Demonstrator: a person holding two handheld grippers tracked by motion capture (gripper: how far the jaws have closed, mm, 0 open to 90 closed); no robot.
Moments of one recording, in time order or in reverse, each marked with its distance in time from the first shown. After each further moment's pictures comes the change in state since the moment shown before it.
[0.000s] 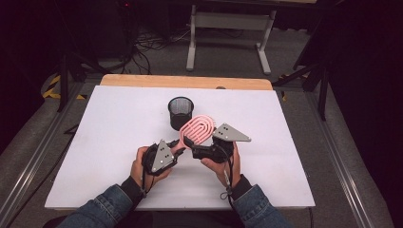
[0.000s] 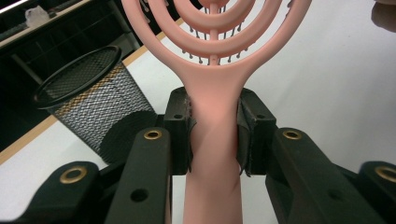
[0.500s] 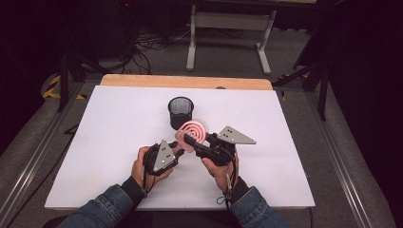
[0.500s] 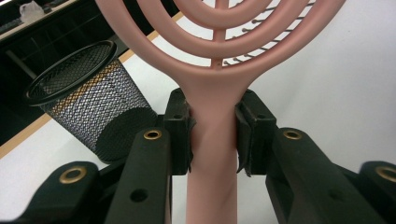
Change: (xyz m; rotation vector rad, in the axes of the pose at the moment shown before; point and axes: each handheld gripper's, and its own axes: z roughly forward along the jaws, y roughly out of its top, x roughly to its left) left arm 0.000 -0.001 0.003 0.009 -0.013 -0.011; right arm 0.006 0.001 -0.009 -0.073 0.128 0.083
